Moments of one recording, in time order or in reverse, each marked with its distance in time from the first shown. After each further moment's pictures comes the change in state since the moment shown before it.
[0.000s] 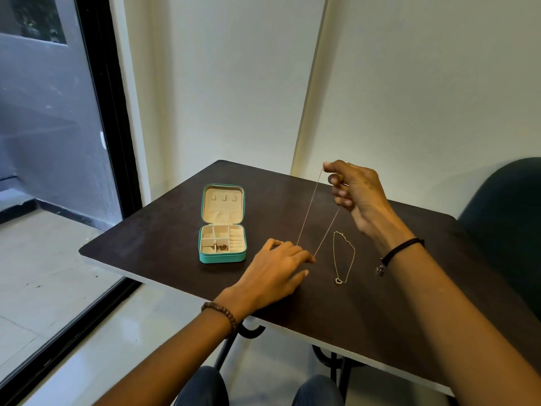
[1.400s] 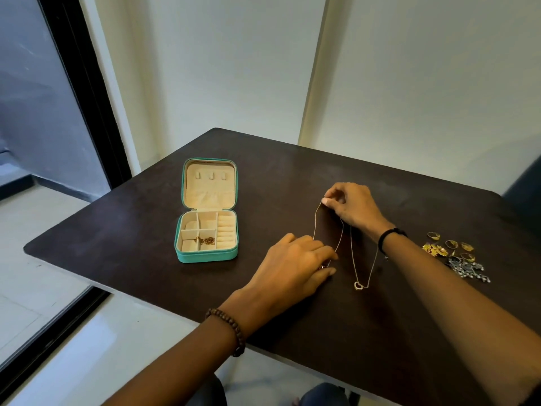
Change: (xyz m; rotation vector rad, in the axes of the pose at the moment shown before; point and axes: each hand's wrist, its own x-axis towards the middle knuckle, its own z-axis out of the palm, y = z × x) left_hand 0.044 -0.015 0.041 -0.037 0.038 0.028; right_hand 0.121 0.166 -0.050 -1.064 -0.125 -0.126
